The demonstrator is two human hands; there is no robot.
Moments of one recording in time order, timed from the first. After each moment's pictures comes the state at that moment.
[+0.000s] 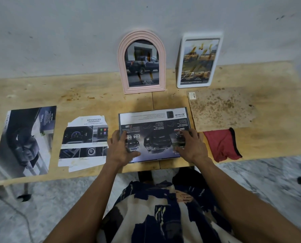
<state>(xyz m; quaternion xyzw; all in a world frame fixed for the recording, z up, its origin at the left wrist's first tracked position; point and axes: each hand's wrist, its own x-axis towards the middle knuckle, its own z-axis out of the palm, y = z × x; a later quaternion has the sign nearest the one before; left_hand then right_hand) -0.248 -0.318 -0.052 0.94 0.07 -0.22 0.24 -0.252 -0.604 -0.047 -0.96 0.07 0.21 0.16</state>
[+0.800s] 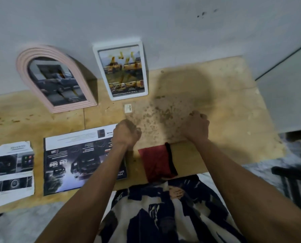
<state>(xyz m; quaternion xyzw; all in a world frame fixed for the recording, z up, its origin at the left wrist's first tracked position) -0.129 -0.647 -0.006 0.91 0.16 -0.24 0.31 -0.144 -0.885 -0.034 -0.88 0.32 0.18 0.31</state>
